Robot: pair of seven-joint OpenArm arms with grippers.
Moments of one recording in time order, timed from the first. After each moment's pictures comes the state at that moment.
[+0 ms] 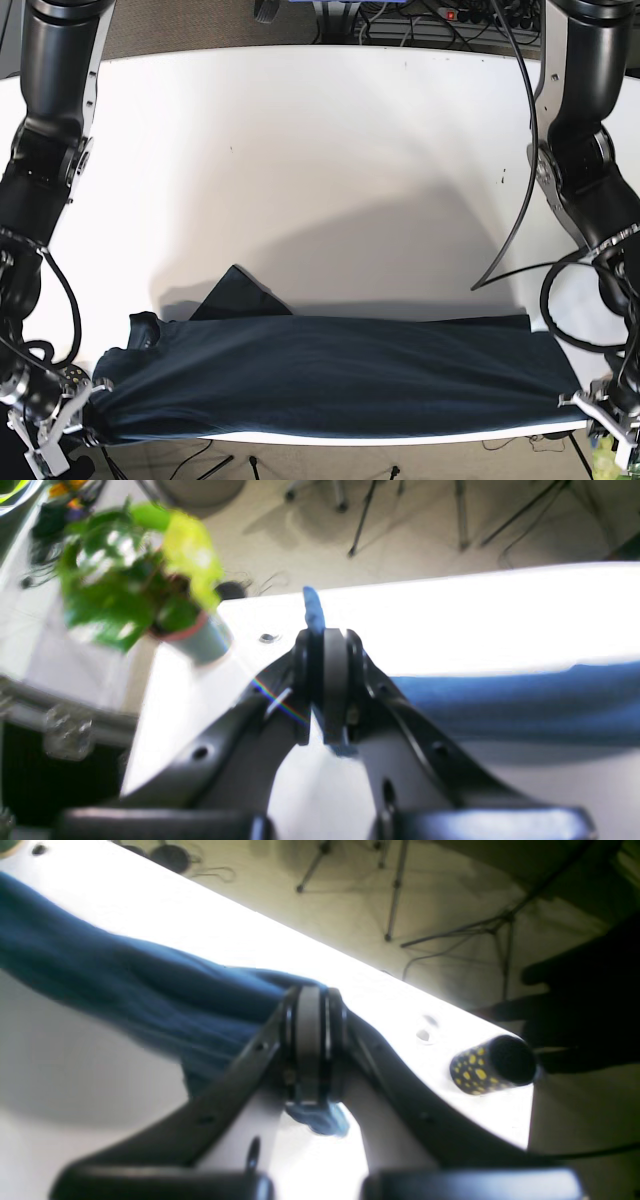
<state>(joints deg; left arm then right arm) -45.2 -15.8 -18.6 82.8 -6.1 -25.2 60.6 46.9 30.5 9.5 80.7 37.6 34.0 -67.1</state>
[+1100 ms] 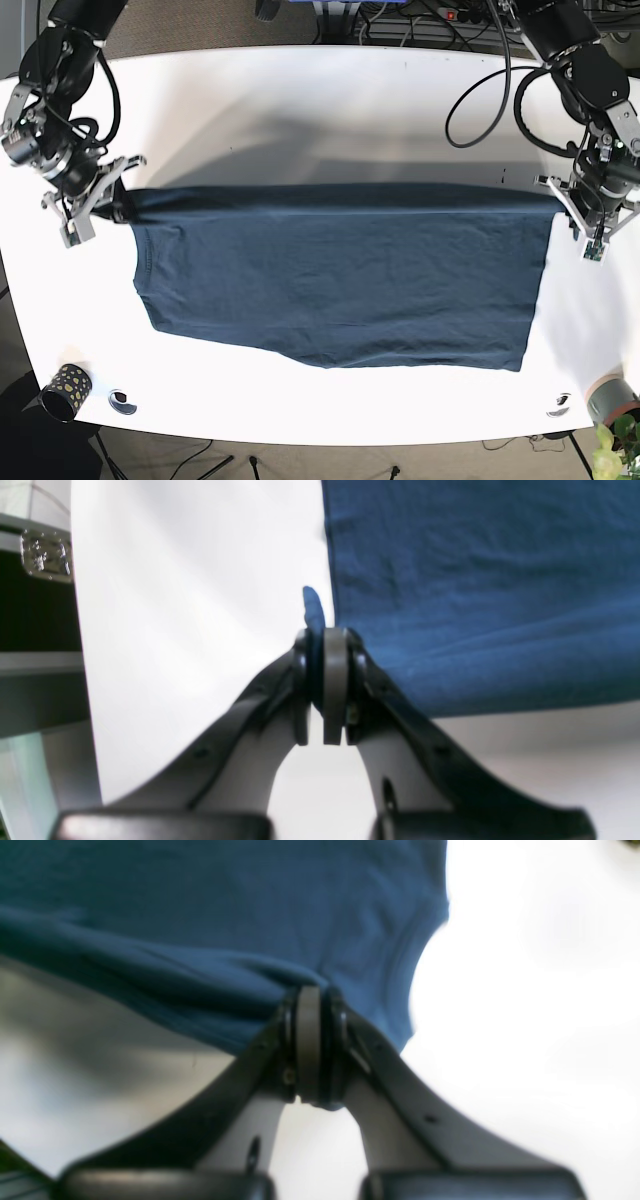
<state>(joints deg) -0.4 -11.5 -29.9 110.1 -6.4 -35.4 67.4 -7.1 21.4 32.3 109.7 42.0 34.1 -68.2</state>
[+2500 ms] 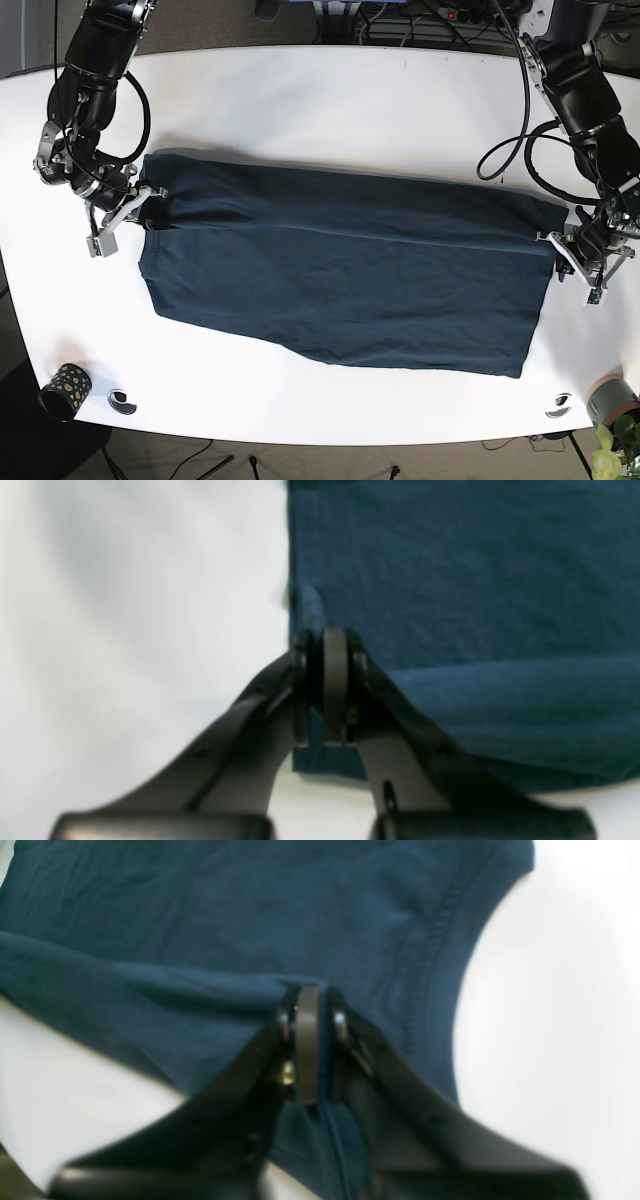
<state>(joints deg) -17.6 -17.2 -26.1 73.0 -5.1 -36.2 47.4 3.9 19.3 25.6 80.0 40.8 33.4 -56.9</state>
